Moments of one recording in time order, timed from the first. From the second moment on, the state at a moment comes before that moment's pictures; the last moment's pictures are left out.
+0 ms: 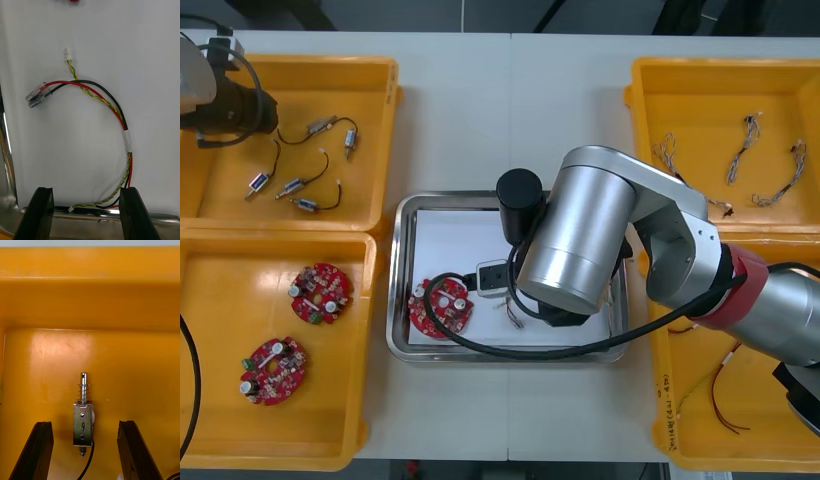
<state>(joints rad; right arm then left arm) -0.81 -0.47 0.87 -1.91 -0.56 1.82 2.00 -1.03 0.67 -0.10 -0.57 0.64 0.82 -1.70</state>
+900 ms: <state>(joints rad) -0.81 -0.47 0.53 -2.07 -0.57 1.92 1.98 -1.02 0.67 -0.15 -0.57 0.64 0.75 -1.70</state>
